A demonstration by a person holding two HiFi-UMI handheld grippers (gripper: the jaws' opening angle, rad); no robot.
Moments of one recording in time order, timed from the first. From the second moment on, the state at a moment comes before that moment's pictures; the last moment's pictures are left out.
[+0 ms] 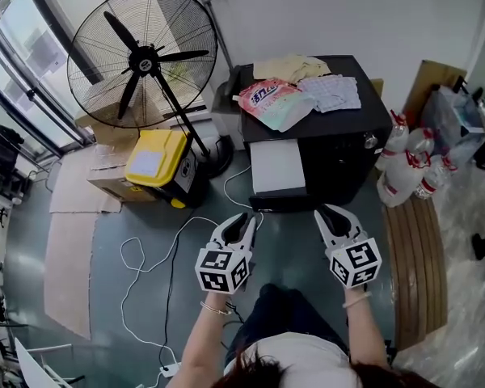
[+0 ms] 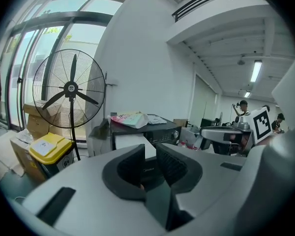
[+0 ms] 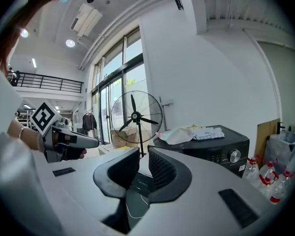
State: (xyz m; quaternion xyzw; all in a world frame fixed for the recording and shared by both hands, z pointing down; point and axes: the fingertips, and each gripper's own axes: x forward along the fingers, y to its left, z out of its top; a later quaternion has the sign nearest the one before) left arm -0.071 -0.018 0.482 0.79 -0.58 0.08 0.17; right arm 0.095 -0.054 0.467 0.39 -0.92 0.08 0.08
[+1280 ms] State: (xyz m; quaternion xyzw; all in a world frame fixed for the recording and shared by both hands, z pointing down) left arm -0.101 -0.106 0.643 0.80 -0.51 0.18 0.27; right arm 0.082 -0.133 0.630 0.42 -0.86 0.17 0.21
